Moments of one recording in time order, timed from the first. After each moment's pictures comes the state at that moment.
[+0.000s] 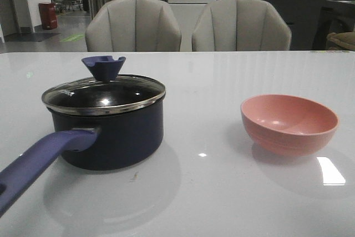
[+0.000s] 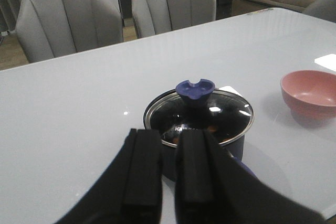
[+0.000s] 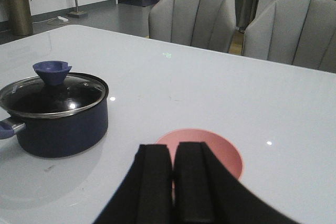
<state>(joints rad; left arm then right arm) -0.48 0.17 -0.41 0.11 0.48 -0.05 0.32 0.15 -0.22 0.43 0.24 -0.41</state>
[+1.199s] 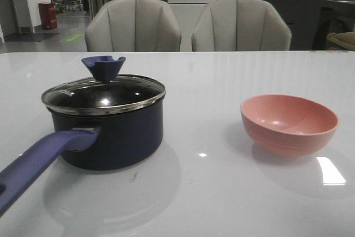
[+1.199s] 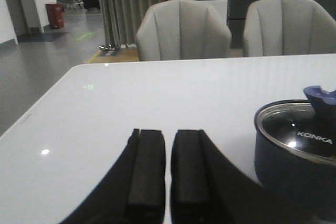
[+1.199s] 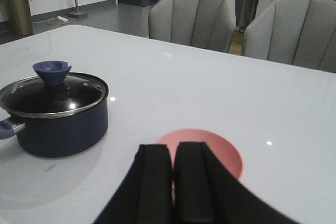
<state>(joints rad) -0.03 0.01 -0.05 0.06 0.14 -0.05 0.32 0.15 -0.22 0.43 0.24 -0.41</state>
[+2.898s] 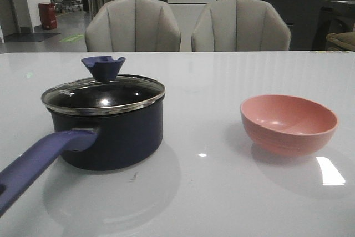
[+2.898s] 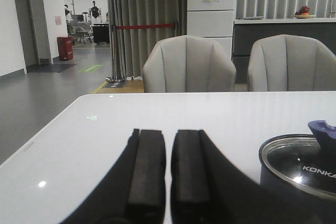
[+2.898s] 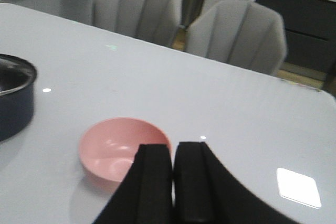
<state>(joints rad) -0.01 0.00 0.00 0.04 -0.02 -0.05 0.16 0.08 -0.19 0.13 0.25 -0.25</state>
